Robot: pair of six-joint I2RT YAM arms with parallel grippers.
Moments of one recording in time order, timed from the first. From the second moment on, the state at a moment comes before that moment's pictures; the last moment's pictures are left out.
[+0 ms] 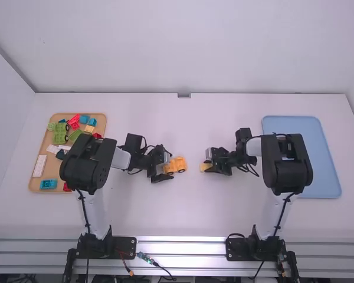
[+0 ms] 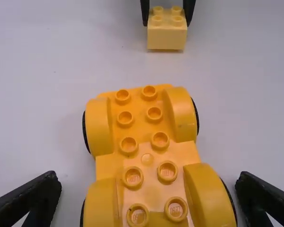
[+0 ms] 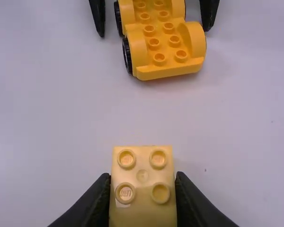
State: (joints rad) left arm -0.15 2.04 0.77 0.20 0.97 1.05; right arm 0.07 2.06 0.97 -0.45 -0.95 -1.57
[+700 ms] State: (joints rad) left arm -0.15 2.04 0.65 0.52 0.96 0.82; right arm 0.07 2.06 0.97 -0.45 -0.95 -1.57
